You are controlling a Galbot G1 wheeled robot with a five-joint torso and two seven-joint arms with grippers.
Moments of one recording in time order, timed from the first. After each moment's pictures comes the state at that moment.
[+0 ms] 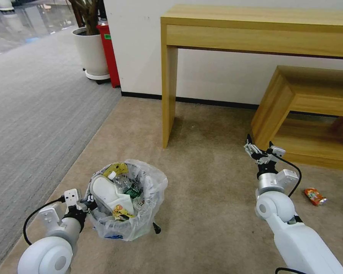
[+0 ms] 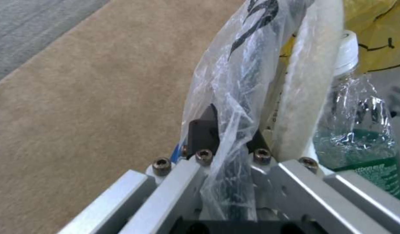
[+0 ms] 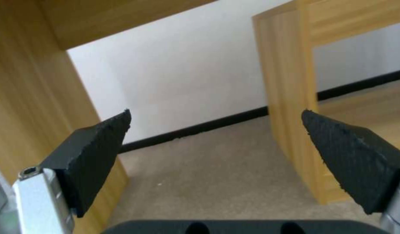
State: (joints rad) left arm 1.60 -1.11 -0.64 -2.20 -0.85 0.46 -0.40; right arm -1.11 1.08 0.39 1.76 0.70 0.16 0.36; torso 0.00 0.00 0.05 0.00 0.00
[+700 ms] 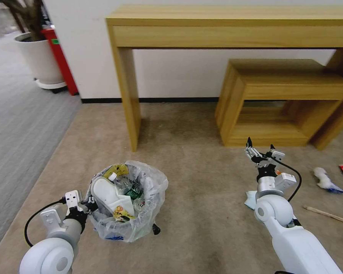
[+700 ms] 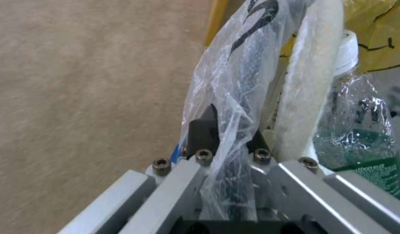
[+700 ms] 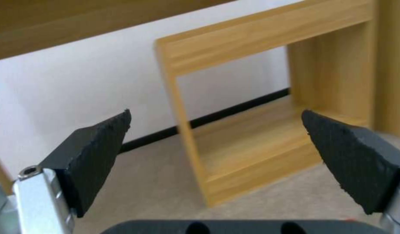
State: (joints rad) left arm 1.61 -1.12 -0.64 -2.20 -0.83 0.45 -0.39; right arm -1.13 1.10 0.39 1.74 0.64 0.19 0.37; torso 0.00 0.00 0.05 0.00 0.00
